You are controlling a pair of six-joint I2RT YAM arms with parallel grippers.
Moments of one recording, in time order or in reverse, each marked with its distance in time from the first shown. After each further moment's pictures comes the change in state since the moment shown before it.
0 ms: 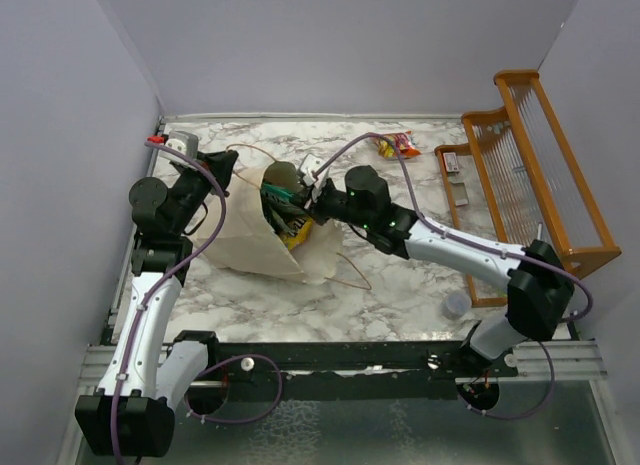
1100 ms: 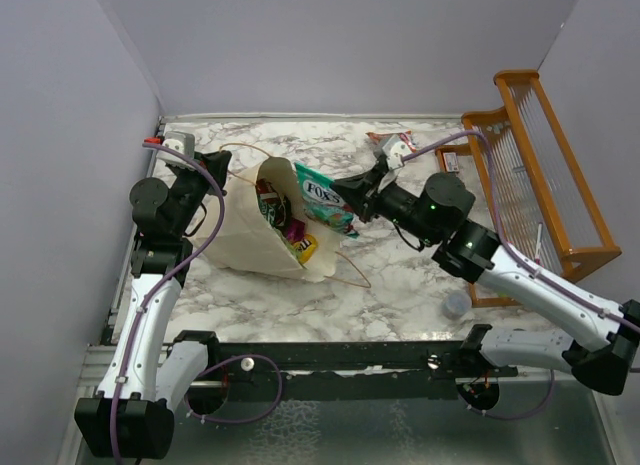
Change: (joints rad) left arm -0.004 -0.013 0.000 -0.044 -0.104 0.010; right arm 0.001 -0.450 -0.082 -0.128 0.148 0.241
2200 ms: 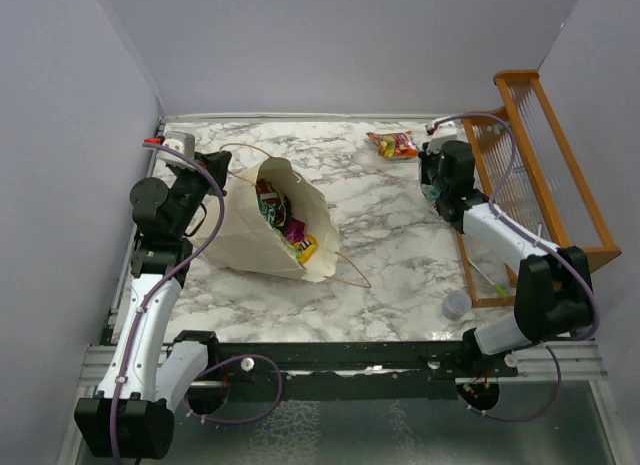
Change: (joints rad) left arm 0.000 0.000 0.000 -0.005 0.000 0.000; right arm -0.624 0.288 -0.172 0.127 0.198 -0.093
